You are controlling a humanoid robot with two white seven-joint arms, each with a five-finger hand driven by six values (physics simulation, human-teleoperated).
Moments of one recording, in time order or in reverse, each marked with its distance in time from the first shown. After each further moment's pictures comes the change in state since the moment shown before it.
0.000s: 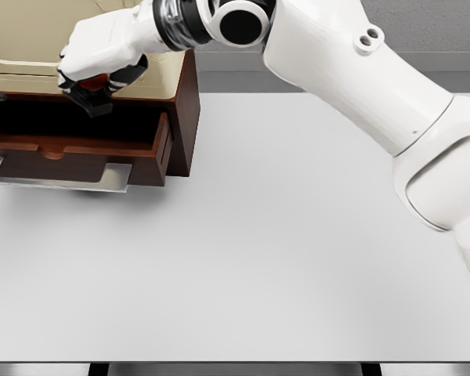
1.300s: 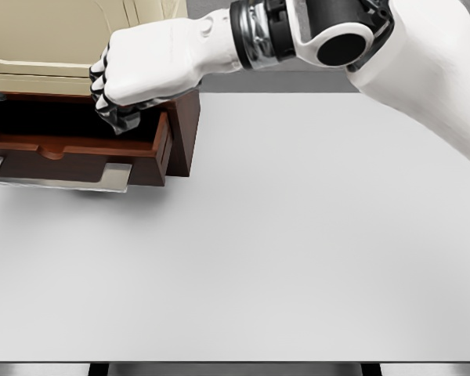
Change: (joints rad) left arm 0.000 0.000 0.000 0.002 0.002 0.000 0.000; right arm 0.081 -0.289 -0.061 -0.470 -0.056 0.000 0.000
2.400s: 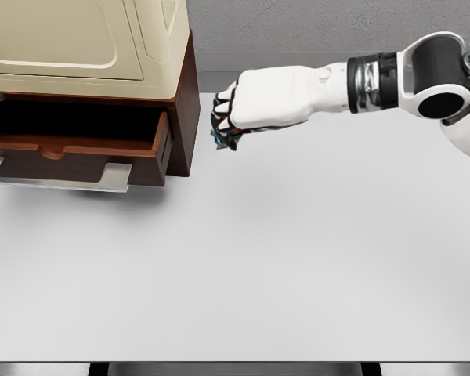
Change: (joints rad) left arm -0.002 0.001 0.000 0.002 0.005 0.000 0.000; right arm 0.236 -0.311 -0.067 -0.139 0.010 -0.002 0.001
